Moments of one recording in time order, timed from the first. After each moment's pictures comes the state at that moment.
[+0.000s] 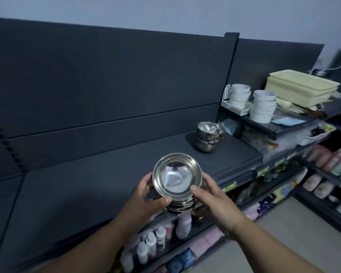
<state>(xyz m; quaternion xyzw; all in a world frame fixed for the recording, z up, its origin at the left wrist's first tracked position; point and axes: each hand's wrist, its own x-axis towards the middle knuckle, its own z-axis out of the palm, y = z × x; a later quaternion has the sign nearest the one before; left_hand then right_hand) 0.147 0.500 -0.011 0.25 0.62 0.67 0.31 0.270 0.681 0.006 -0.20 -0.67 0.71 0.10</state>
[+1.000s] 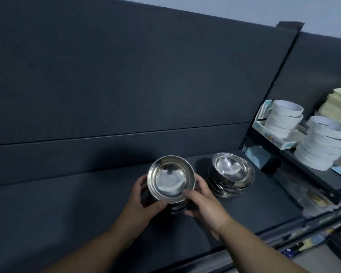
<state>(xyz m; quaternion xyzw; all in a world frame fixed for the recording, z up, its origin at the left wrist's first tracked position) 0.008 0.640 -0.052 0.15 0.67 0.70 0.18 0.078 0.820 -0.018 -0.19 -0.66 0.73 0.00</state>
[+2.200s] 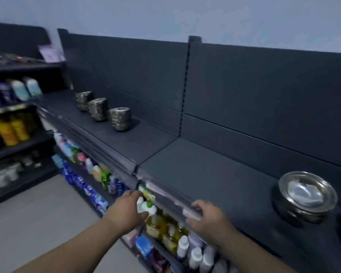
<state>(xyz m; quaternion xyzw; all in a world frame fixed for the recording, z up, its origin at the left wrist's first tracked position) 0.268 0.389 -0.031 -0.23 0.95 0.22 0.03 0.161 0.615 -0.027 0.23 -0.92 0.25 -0.19</state>
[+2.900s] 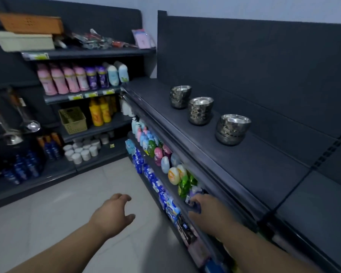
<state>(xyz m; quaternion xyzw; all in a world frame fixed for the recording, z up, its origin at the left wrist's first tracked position) 0.405 0.008 -0.079 -0.41 0.89 0.20 0.05 0.193 0.192 -0.064 0.41 -0.88 0.14 -0.22</state>
